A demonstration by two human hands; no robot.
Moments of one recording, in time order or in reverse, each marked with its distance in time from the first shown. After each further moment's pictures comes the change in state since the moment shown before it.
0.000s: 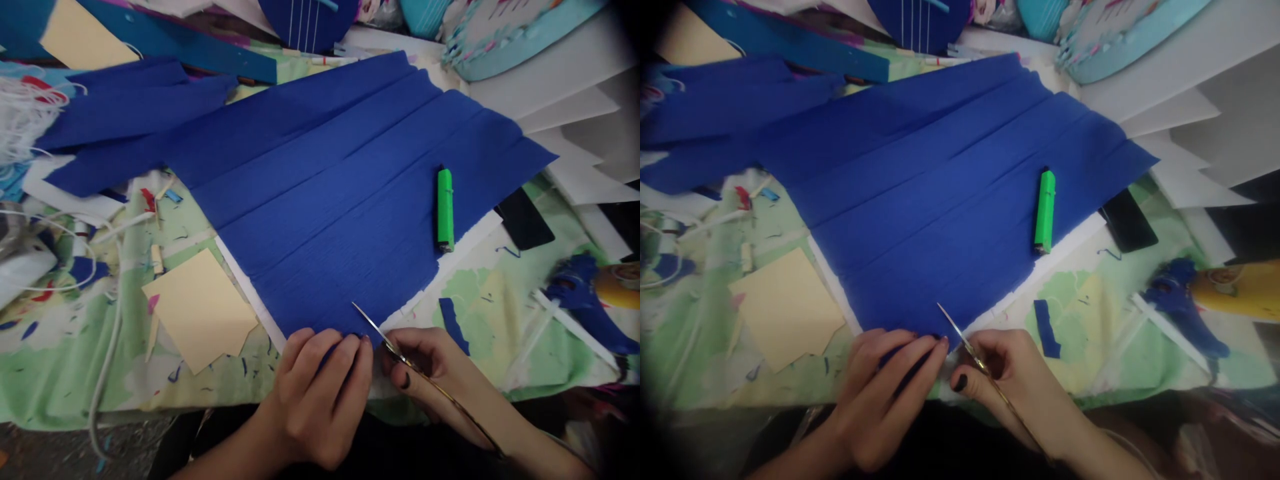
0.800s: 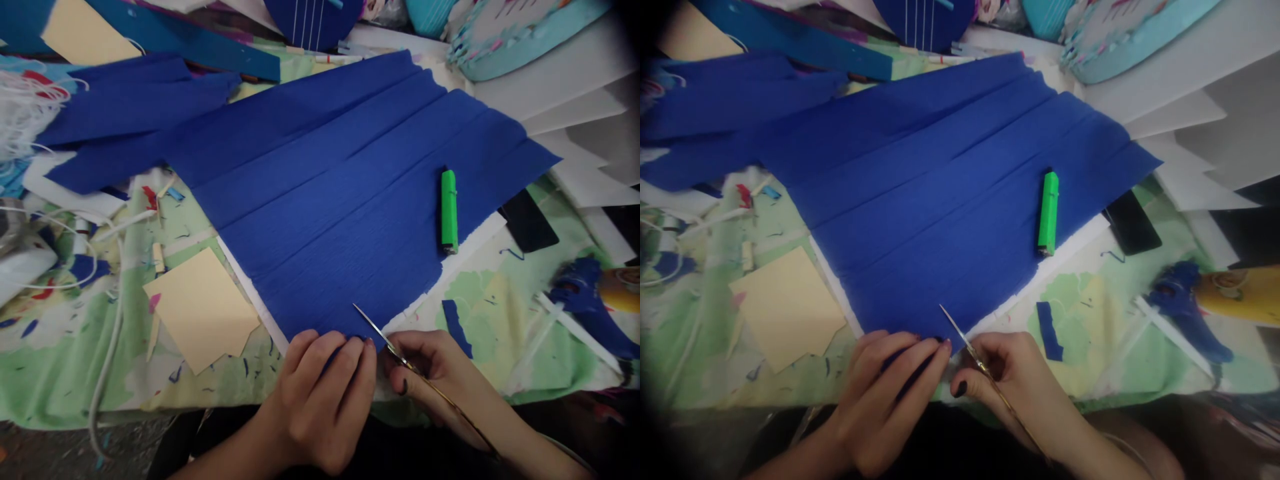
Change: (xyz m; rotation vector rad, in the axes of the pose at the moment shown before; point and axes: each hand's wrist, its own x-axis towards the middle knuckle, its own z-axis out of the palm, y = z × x) left_hand -0.004 -0.001 0.002 -0.005 -0.020 0.008; right_hand 0.003 -0.004 0.002 -0.045 0.057 0.062
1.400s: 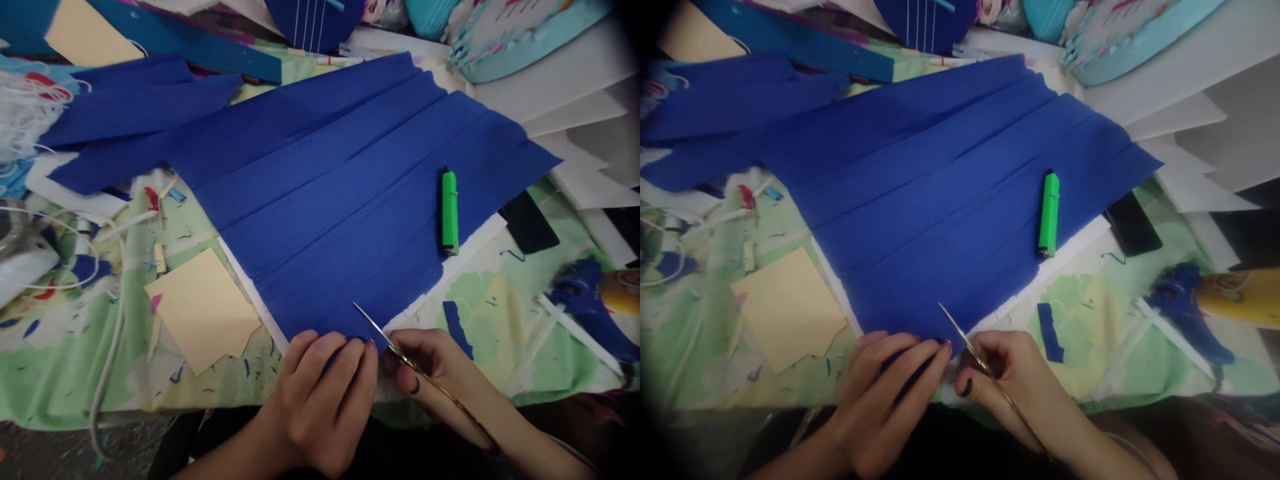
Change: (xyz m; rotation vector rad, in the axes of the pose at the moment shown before) left_hand 0.004 0.003 -0.006 -0.011 -0.048 -0.060; right_hand 0.002 0.003 -0.002 -0.013 -0.040 -0.058
